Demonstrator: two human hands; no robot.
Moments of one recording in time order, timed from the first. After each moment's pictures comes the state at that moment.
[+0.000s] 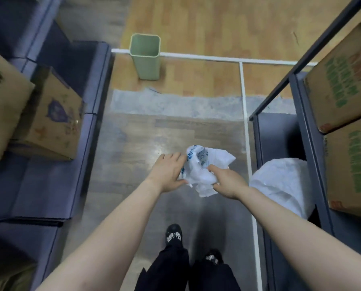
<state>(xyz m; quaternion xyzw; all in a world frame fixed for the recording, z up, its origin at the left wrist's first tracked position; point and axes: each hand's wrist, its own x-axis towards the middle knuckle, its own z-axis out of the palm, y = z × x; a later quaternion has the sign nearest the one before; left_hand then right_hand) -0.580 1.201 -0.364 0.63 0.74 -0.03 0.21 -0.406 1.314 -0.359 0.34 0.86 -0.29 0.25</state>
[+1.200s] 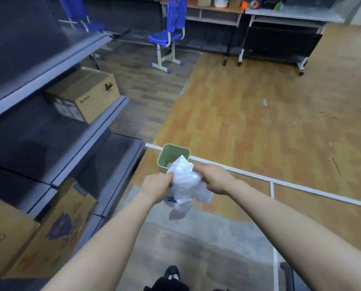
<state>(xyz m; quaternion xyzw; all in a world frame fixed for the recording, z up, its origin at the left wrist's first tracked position) -0.980 1.546 -0.243 0.44 0.89 -0.03 0.14 -0.877 1.716 -0.228 0.08 0.98 -0.13 0.12</state>
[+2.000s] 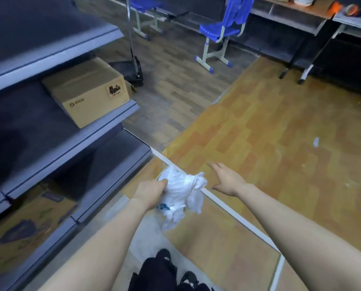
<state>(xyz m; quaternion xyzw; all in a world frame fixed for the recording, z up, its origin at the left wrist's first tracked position) -1.171 1.766 -0.288 0.29 0.93 -0.02 0.21 -1.129 2.007 -0.255 0.04 0.96 -0.14 0.23</state>
